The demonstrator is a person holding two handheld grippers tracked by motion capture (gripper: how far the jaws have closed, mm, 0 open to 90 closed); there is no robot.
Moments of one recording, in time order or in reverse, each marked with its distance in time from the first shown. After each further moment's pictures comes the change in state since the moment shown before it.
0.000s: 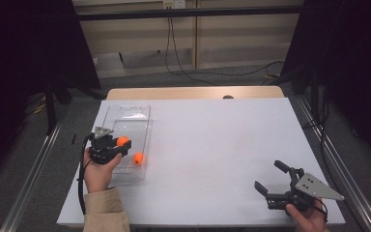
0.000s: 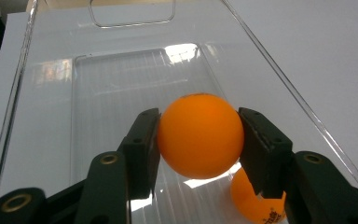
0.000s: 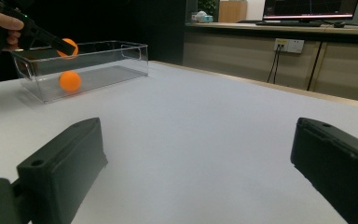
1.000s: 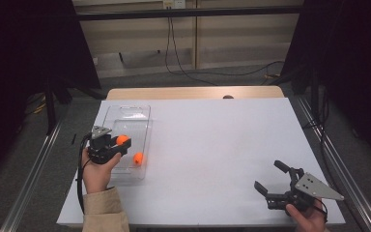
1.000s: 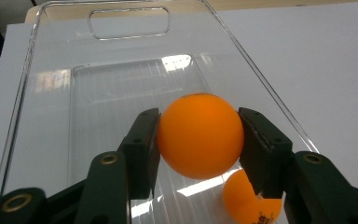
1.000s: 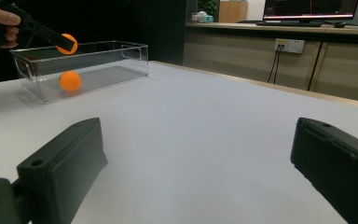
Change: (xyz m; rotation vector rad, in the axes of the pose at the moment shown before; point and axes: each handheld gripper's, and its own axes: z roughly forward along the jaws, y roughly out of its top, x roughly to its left) left arm 0.000 0.003 -0.006 -0.038 -0.020 -0.008; right arm 0.000 0.000 0.000 0.000 0.001 0.000
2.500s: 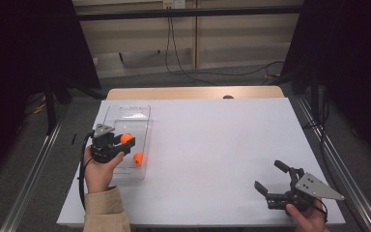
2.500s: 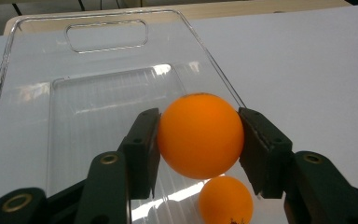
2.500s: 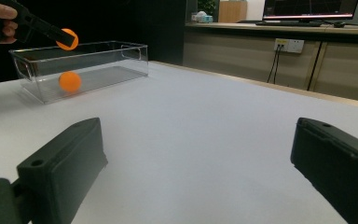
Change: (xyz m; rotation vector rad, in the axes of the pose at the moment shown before) left arm -0.010 0.008 -0.003 -0.018 -0.049 0.016; right arm 0.000 0.000 0.000 -0.001 -0.001 0.002
